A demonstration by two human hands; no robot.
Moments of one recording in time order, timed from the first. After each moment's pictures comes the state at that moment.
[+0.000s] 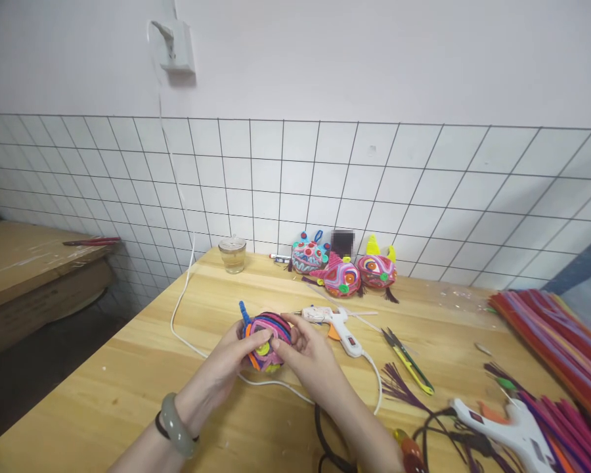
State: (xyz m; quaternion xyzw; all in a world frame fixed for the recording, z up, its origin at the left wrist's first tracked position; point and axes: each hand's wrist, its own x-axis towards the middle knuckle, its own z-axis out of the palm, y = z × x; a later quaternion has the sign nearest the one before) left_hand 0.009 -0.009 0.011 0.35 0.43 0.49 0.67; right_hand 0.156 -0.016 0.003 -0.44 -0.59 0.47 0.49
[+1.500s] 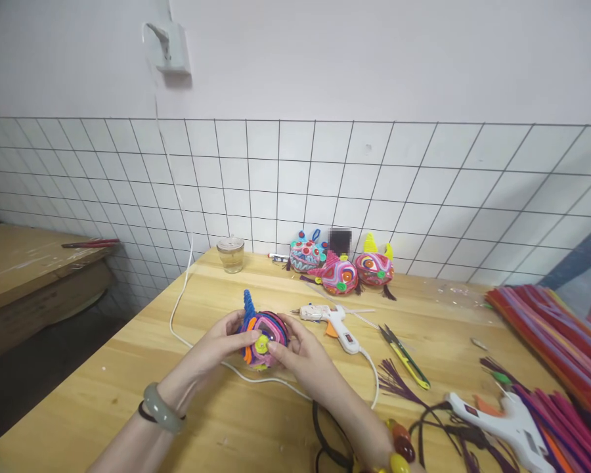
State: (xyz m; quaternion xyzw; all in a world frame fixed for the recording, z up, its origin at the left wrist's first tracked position) left_hand -0.016 0.008 0.009 0.51 0.40 0.43 0.63; right_hand 0.157 -0.016 -0.005 -0.37 -0.54 0.60 0.46
